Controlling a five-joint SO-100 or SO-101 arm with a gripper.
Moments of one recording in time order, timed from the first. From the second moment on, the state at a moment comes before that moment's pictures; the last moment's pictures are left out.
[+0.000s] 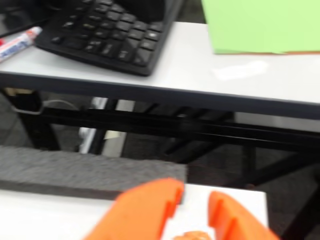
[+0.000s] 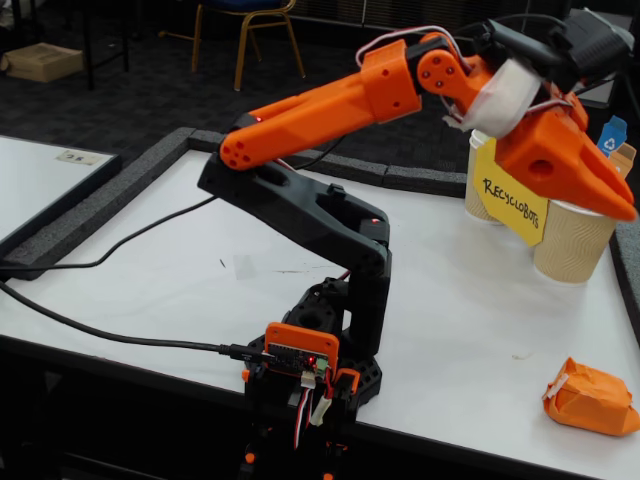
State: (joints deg) arm 82.4 157.3 130.3 62.2 -75.0
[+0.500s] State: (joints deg) arm 83.0 153.3 126.5 82.3 -70.5
